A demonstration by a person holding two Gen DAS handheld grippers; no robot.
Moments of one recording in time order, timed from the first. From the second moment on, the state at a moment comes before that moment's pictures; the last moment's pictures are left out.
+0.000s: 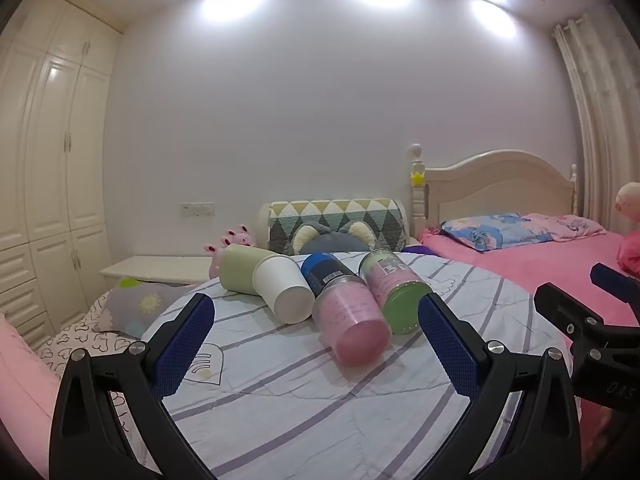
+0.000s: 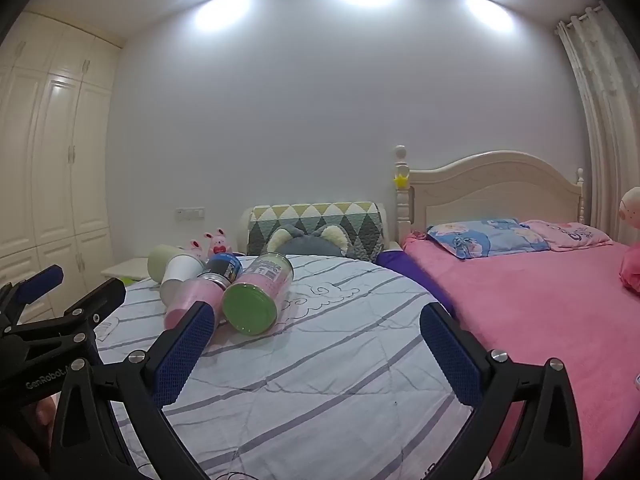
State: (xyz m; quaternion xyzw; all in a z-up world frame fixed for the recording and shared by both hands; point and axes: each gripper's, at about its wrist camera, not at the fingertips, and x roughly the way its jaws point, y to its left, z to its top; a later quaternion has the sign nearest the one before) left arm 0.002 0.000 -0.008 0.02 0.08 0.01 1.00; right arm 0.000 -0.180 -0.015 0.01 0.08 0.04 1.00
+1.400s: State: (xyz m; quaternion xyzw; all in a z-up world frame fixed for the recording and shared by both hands) left arm 0.023 0.011 0.015 0.01 0.12 0.03 0.99; right arm 0.008 -0.176 0.004 -0.02 0.07 0.05 1.00
